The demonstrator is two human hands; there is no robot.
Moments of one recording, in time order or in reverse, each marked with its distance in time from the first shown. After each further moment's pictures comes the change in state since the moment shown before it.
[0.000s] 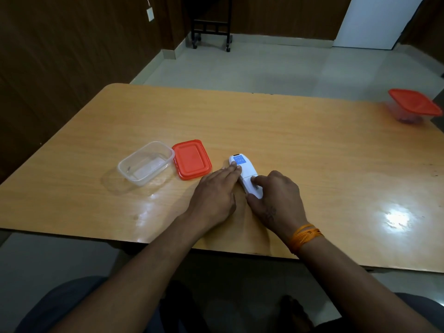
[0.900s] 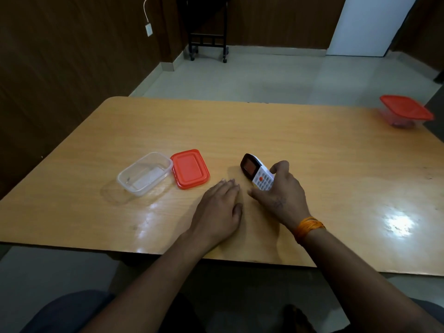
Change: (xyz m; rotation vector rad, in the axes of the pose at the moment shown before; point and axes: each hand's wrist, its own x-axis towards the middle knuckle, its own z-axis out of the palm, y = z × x) left_hand -0.008 0.009 0.015 0.035 0.069 0.012; right_hand 0.022 0.020 -0.006 0.234 -0.069 0.276
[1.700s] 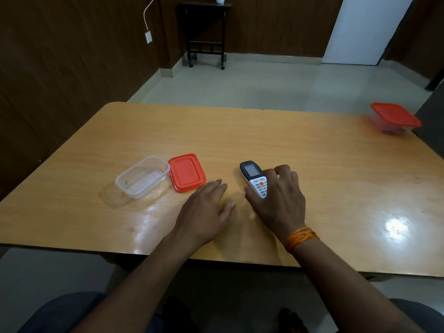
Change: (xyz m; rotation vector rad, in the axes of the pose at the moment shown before) left_hand -0.013 -0.002 -0.028 -0.023 0.038 -0.084; right_hand -0.013 -0.001 0.003 -0.328 0.280 -0.153
